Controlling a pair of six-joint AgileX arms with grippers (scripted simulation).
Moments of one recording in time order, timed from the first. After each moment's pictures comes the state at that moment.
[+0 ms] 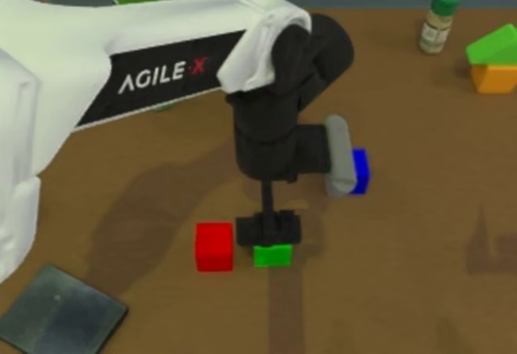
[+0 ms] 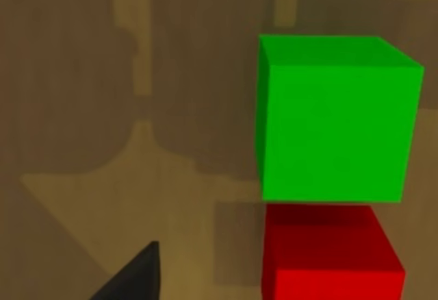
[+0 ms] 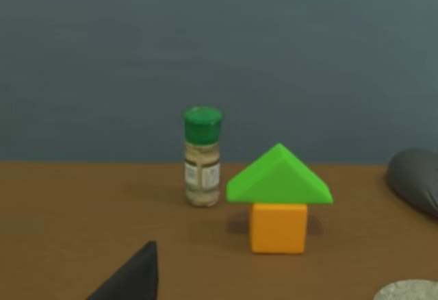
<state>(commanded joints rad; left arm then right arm) -0.75 2.12 1.68 -1.12 0.00 0.81 0.01 0.00 0.00 0.00 0.00 0.00</state>
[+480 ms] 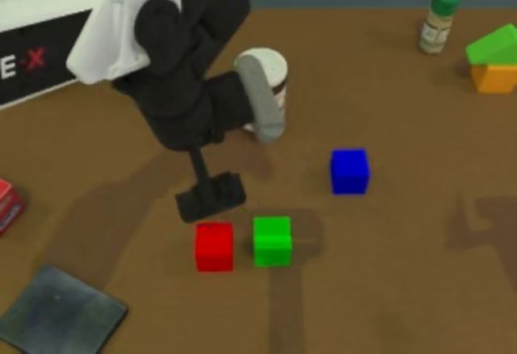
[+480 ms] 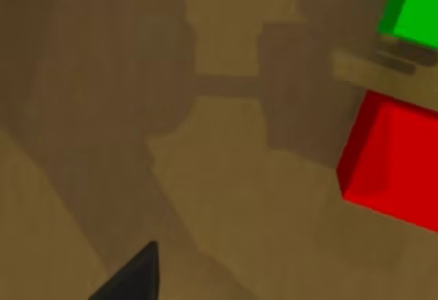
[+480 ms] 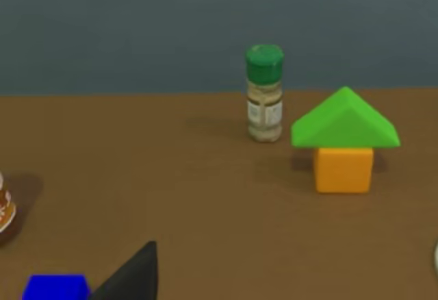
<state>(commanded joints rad) -0.60 1.79 1.40 -0.94 -0.01 0.69 0.10 0.37 0.36 -0.22 0.00 0.08</state>
